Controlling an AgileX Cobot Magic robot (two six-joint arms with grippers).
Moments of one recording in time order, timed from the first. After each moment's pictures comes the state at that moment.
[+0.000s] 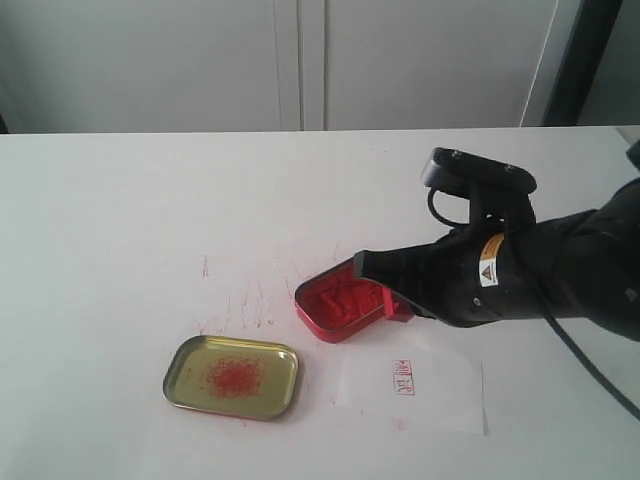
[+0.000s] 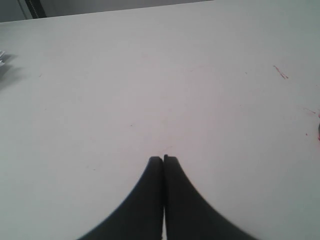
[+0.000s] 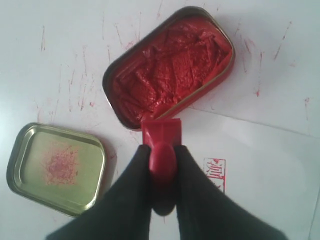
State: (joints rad) left arm 0.01 0.00 0.03 -0.07 0.38 0.13; right arm 0.61 1.40 -0.71 -0.12 0.24 0.72
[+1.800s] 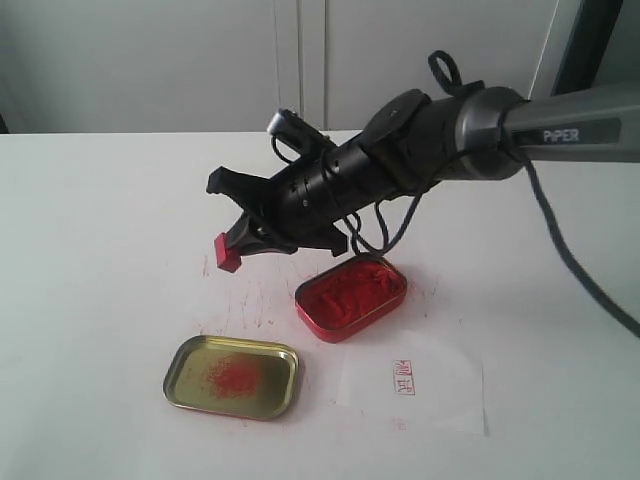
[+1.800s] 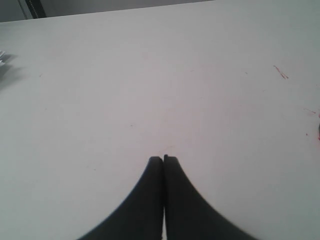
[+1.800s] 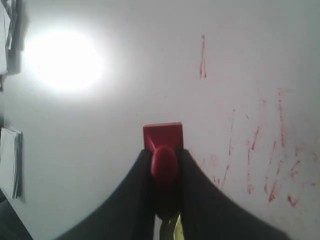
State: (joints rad) left arm 0.01 0.00 0.03 -0.07 0.38 0.13; right arm 0.55 2.05 -1.44 1.06 0.61 -0.33
